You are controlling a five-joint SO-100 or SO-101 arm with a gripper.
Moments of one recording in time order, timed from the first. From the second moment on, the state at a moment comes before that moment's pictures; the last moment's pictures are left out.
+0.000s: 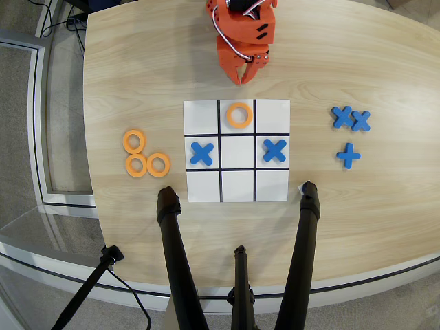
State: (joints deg) arm -3.3 192.7 180.4 74.2 -91.8
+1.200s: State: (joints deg) arm 14.9 112.7 119.4 49.5 -83.0
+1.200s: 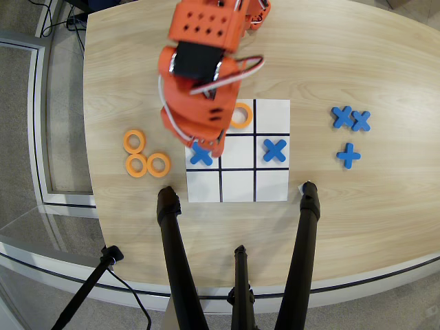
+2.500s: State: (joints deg) arm 24.8 70.2 92.5 38.5 -86.0
